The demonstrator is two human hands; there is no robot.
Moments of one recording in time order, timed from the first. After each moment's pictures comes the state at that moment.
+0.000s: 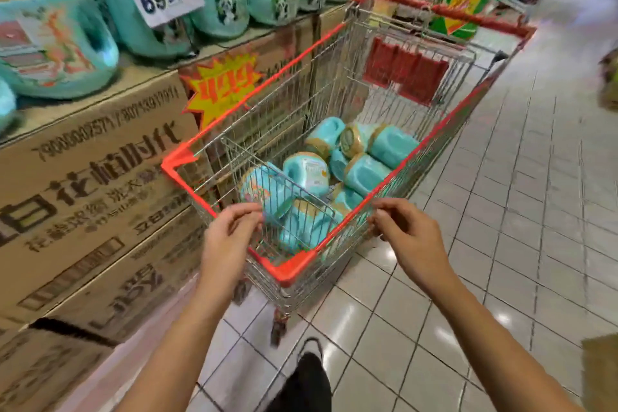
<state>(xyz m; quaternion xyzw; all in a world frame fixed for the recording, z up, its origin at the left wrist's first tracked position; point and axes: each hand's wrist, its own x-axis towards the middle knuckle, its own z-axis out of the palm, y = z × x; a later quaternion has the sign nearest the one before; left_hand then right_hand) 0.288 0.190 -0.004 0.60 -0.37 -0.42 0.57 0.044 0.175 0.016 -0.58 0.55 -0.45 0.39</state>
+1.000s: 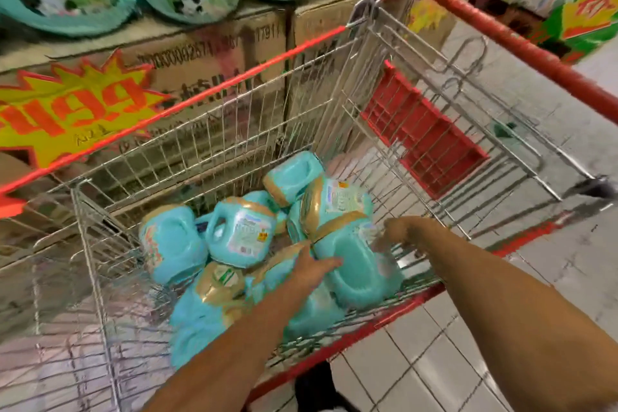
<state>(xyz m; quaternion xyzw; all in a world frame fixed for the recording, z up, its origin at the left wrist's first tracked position) -0.007 -0.230 -0.145 0.69 -0.17 -0.58 0.40 -0.145 -0.375 -0.090 -0.63 0.57 0.33 0.41</state>
